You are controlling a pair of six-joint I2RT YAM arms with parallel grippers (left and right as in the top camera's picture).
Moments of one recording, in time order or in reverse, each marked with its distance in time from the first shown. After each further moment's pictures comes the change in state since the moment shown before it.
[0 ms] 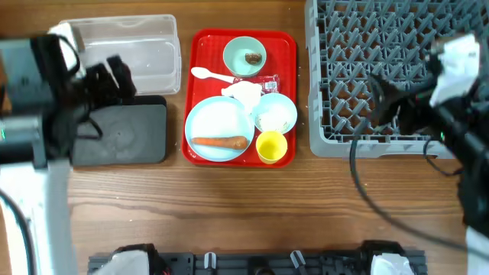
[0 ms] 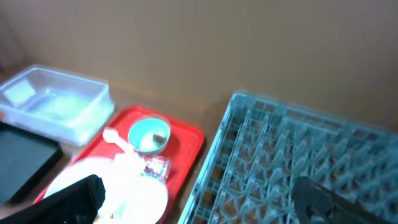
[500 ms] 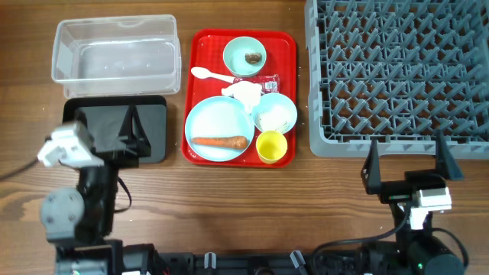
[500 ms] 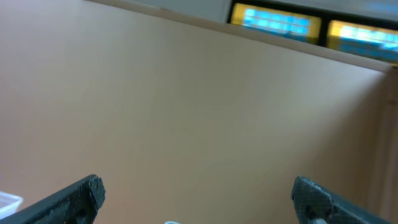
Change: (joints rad) left arm 0.000 -0.811 -0.985 0.972 0.050 -0.015; right arm 0.000 -0.954 -1.219 1.183 0.149 0.048
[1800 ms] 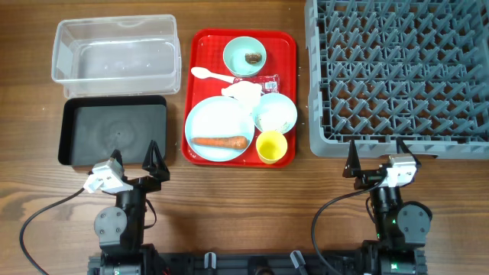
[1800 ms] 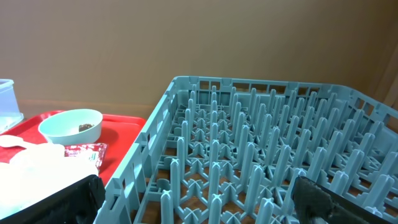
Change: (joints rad) left arm 0.000 -0.444 -0.632 0.112 -0.045 -0.163; right arm 0.000 -0.034 -0.246 -0.320 0.120 0.114
